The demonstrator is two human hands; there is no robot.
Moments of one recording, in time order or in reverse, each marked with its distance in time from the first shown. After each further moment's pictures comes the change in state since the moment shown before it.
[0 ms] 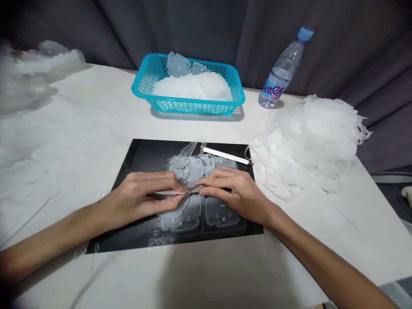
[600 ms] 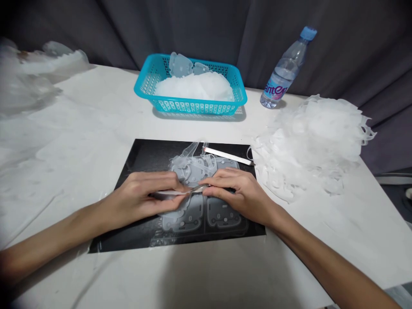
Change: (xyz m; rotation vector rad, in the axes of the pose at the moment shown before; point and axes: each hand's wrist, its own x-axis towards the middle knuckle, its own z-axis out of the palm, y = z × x) left_hand -0.001 0.001 0.000 -0.017 0.006 -0.003; right_hand -0.001 0.002 0.001 0.007 0.039 -0.007
